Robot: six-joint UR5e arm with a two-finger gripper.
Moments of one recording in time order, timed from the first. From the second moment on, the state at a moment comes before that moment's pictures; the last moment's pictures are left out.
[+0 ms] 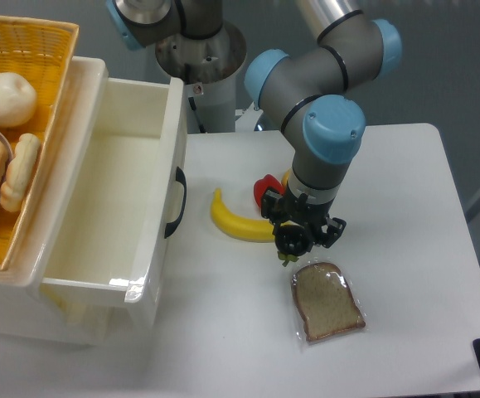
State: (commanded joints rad) arm 2.57 -1.91 -1.57 -1.19 1.47 1.04
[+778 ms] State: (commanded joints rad) arm 2.61 -1.74 -1.56 -1.29 1.34 0.79
